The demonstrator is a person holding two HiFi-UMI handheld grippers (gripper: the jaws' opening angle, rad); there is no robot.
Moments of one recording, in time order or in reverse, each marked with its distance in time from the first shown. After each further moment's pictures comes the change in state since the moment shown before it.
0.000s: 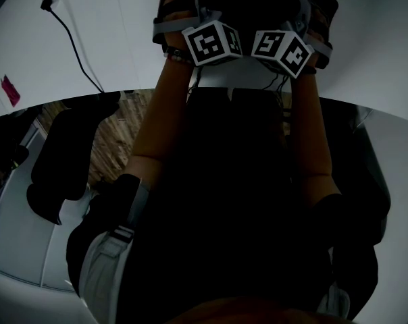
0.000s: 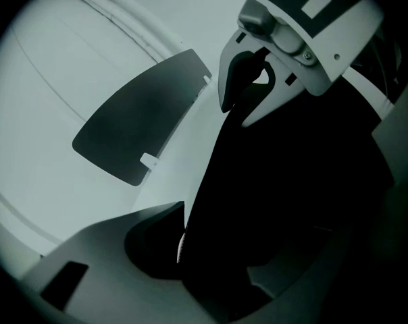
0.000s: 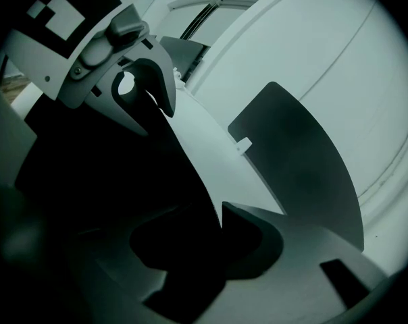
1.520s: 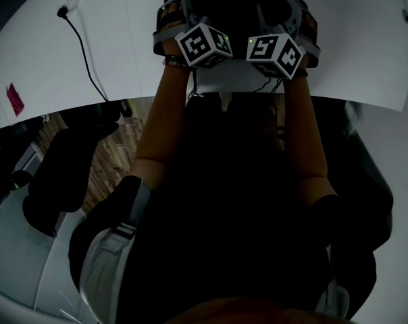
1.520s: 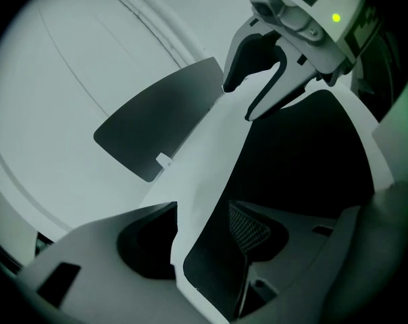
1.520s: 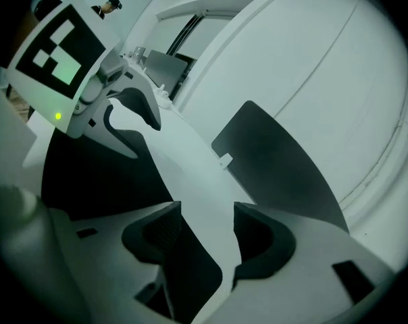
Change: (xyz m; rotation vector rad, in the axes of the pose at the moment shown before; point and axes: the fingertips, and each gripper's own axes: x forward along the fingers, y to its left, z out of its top) left arm -0.029 0.022 0.004 -0.145 -0.025 0.013; right arm -0.047 -0.037 0.030 0.078 -0.048 -0.033
